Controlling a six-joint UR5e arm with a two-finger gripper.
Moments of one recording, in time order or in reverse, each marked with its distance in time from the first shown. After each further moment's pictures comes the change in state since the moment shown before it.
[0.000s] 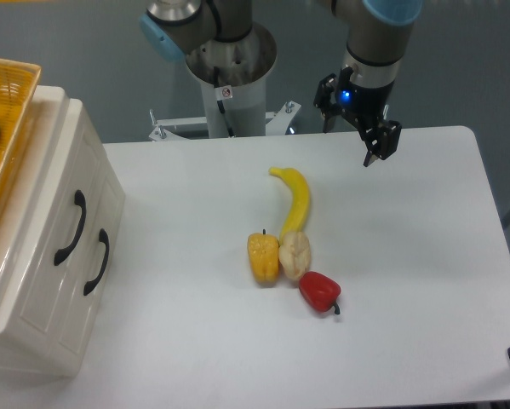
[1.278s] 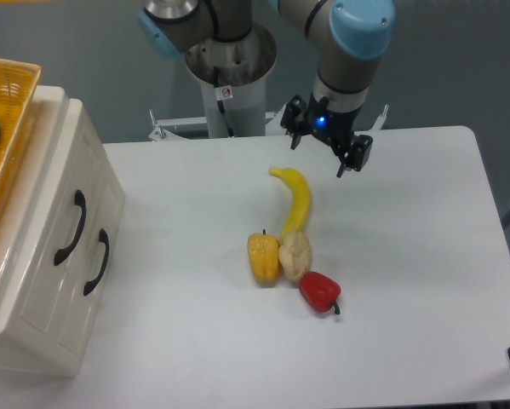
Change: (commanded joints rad) arm -0.127 -0.026 -0.035 -0.002 -0.067 -0.484
